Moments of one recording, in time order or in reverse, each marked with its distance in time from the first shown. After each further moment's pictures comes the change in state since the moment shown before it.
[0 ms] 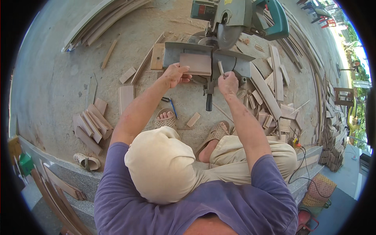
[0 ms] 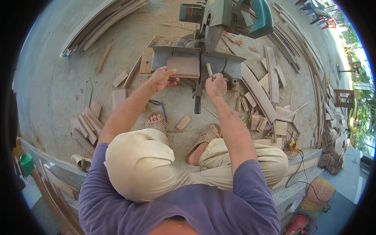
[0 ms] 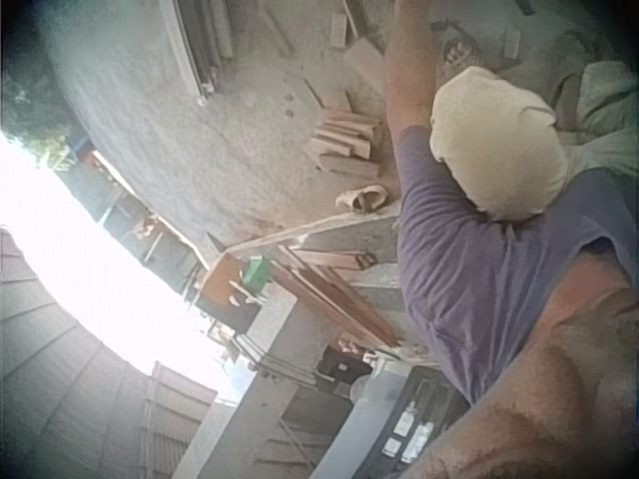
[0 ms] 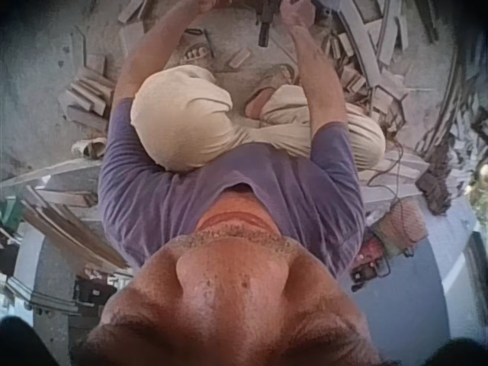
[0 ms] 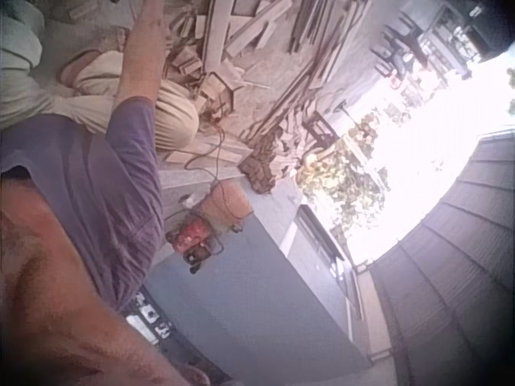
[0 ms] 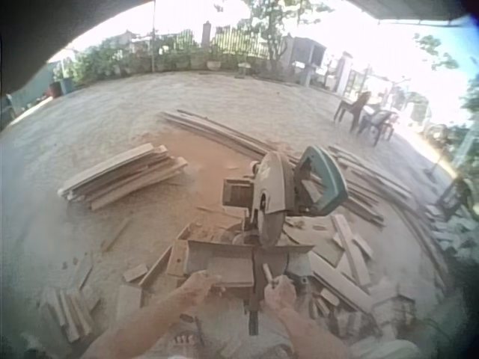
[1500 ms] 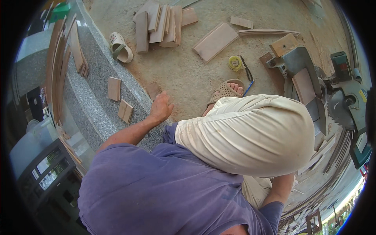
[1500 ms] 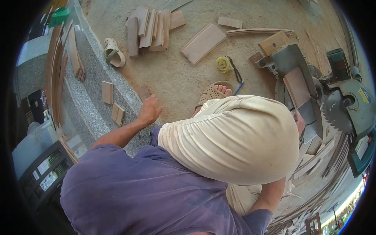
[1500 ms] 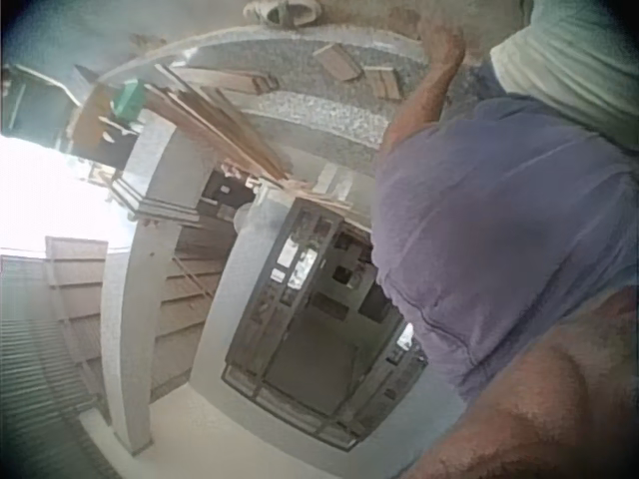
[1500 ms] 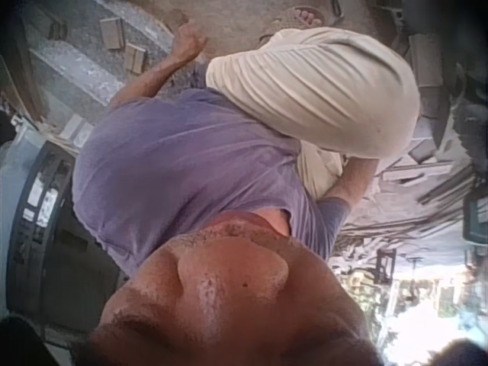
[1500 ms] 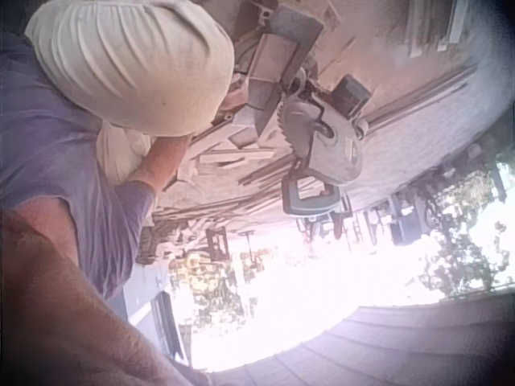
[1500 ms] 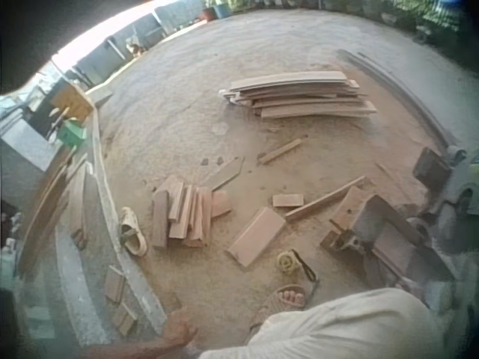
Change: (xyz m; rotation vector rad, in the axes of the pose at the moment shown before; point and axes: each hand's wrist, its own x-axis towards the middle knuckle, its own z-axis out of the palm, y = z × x) left_hand -0.392 -0.314 -0.083 1.116 1.038 -0.132; right_hand 0.011 0.016 0.012 0.216 0.071 -0.627
